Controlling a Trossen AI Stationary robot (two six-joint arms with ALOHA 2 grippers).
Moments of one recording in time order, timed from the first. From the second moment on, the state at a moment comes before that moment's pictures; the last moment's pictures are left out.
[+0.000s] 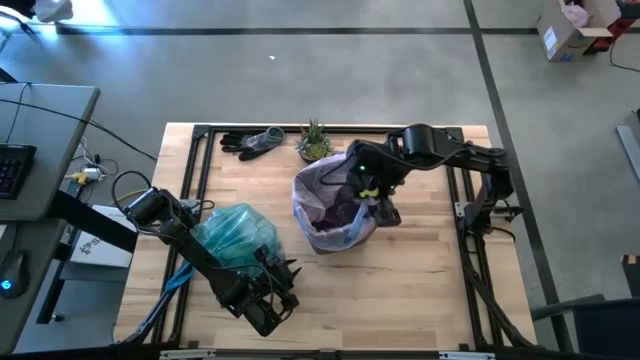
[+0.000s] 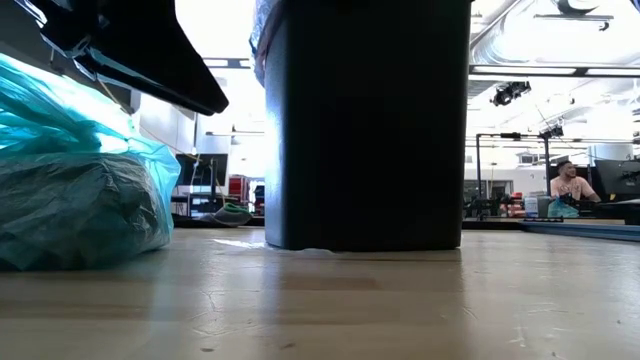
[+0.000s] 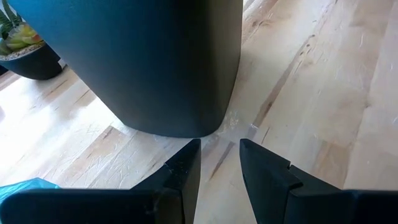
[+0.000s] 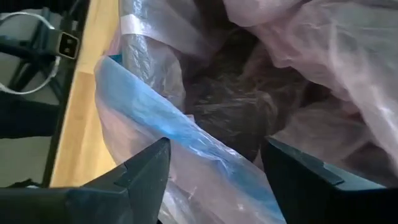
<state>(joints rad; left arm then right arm) -0.74 1.85 1.20 -0.62 -1.01 -1.08 0.01 1.82 2.18 -1.57 -0.20 -0.19</state>
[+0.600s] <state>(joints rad) -0.74 1.85 1.20 -0.62 -1.01 -1.07 0.09 1.75 2.18 -1.57 -0.10 -0.13</state>
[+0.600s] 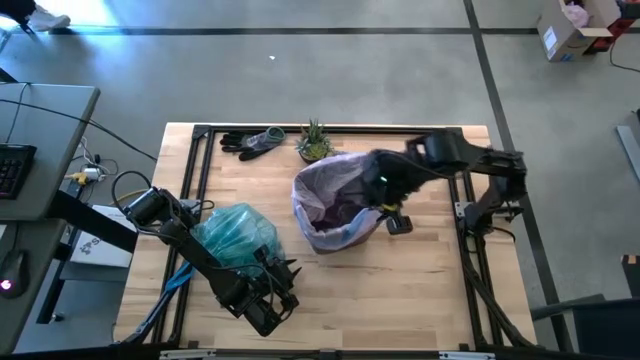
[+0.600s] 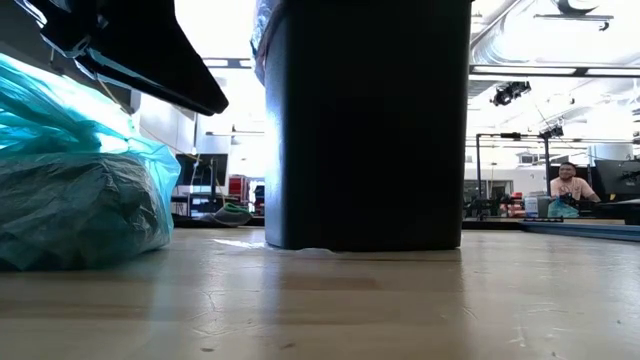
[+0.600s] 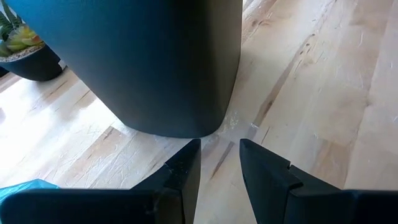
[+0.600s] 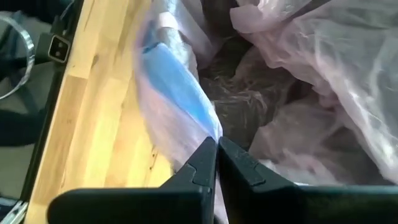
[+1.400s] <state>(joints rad) -0.75 1.85 1.20 -0.62 -1.01 -1.06 0.66 1.72 1.89 -1.57 0.64 0.58</state>
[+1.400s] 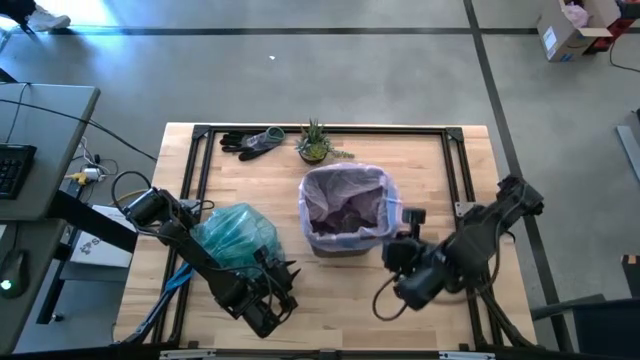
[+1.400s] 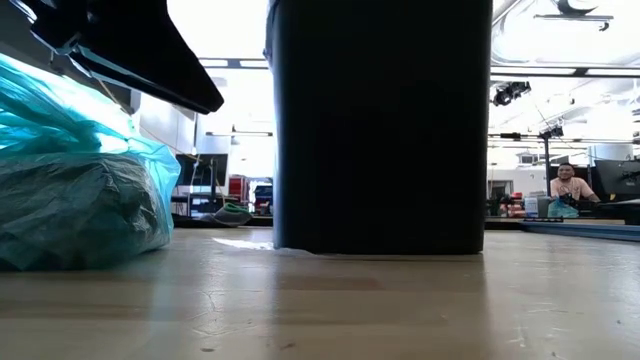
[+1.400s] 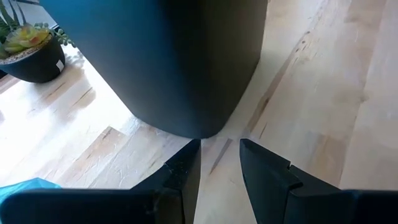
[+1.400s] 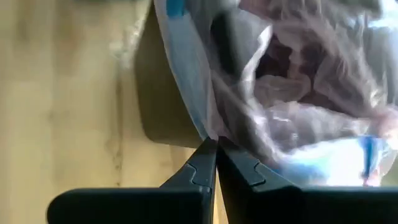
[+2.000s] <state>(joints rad) -0.73 1.85 1.20 -0.62 -0.97 -1.06 0.77 1.72 1.50 -1.47 1.00 0.94</state>
